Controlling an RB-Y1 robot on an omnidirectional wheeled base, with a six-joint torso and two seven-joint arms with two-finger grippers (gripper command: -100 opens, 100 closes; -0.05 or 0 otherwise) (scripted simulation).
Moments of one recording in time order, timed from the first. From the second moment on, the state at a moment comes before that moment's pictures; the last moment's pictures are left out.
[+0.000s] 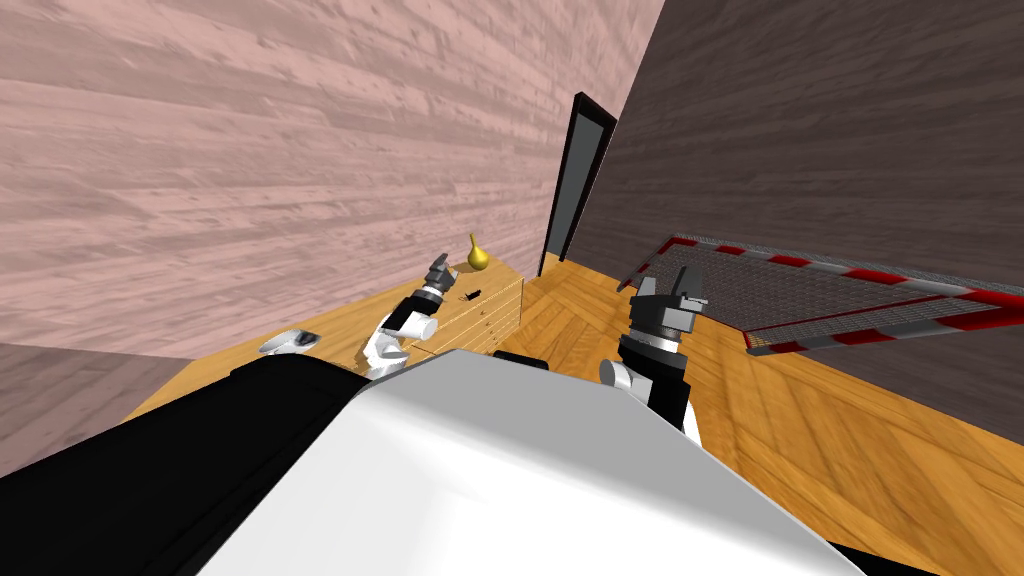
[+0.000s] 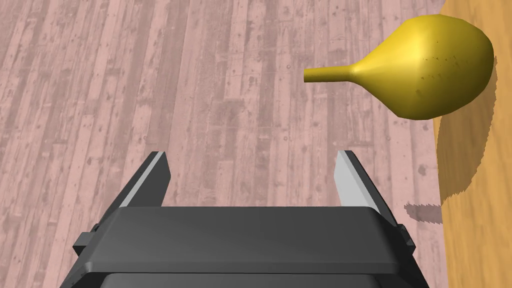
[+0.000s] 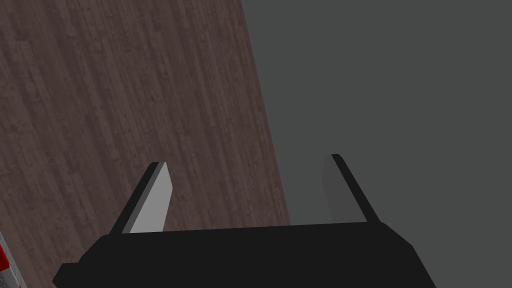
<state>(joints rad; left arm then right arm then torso) 0.44 0.42 0.25 -2.34 0.33 0.20 0.10 0.51 0.01 -0.06 -2.38 0.01 -0.38 0.06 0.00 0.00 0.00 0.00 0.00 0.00</state>
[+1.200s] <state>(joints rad) 0.41 0.52 0.33 -2.33 0.44 0.52 0.14 0.51 0.01 -0.06 -2.38 0.01 -0.38 0.06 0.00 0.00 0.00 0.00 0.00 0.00</state>
